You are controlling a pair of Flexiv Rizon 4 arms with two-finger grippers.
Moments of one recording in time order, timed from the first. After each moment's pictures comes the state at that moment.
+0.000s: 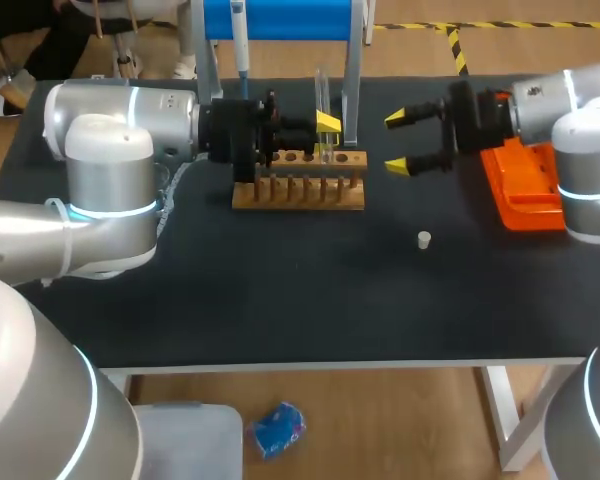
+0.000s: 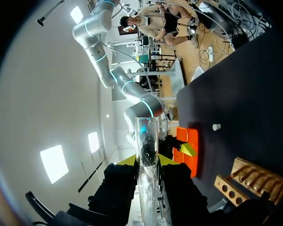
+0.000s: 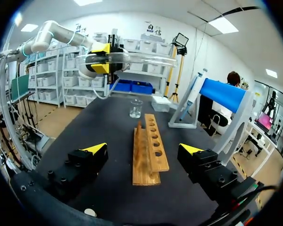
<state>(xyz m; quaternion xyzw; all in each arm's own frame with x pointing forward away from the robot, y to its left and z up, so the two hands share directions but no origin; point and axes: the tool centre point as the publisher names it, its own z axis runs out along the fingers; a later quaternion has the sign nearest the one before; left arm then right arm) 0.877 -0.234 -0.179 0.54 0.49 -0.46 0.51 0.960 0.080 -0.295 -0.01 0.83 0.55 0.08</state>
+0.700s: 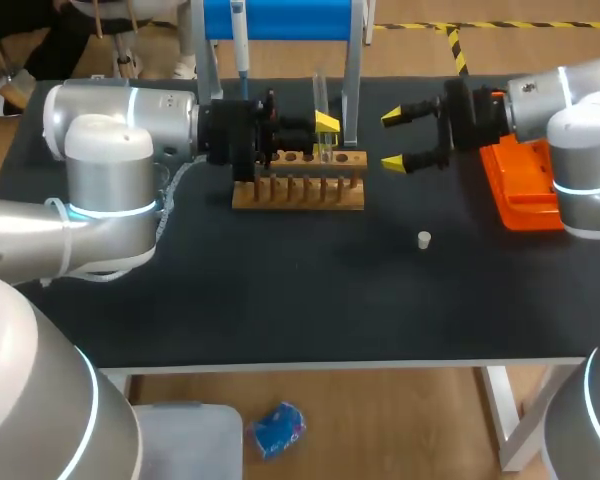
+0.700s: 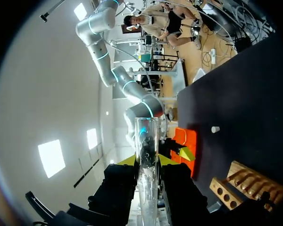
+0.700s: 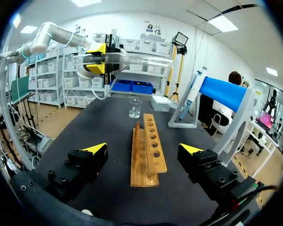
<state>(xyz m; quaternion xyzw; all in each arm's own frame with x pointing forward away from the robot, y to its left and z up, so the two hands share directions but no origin) 0.880 -0.232 -0.182 0.52 0.52 -0.48 0.49 0.965 0.084 -0.296 0.00 0.83 0.55 0.07</state>
